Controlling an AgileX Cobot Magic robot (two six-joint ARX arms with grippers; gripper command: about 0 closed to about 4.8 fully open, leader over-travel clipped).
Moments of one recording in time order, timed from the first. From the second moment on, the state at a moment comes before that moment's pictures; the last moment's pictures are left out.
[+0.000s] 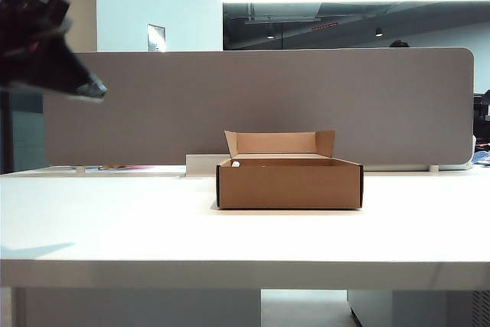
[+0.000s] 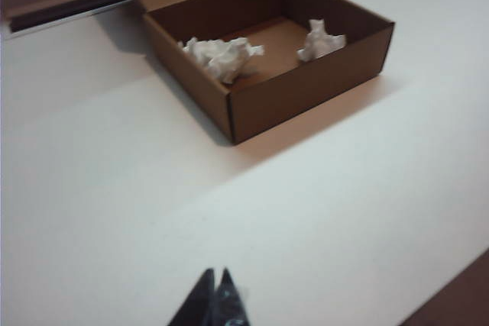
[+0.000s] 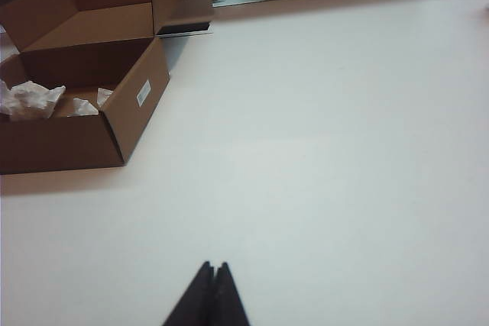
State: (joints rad) left arm -0.49 0.83 0.35 0.17 0.08 0.09; right arm -0.07 0.00 0.01 -0.17 -0.09 0.11
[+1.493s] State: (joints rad) left arm 0.00 0.02 0.00 0.05 0.17 0.05; right arm -0.07 0.00 0.01 -0.17 -0.09 0.11
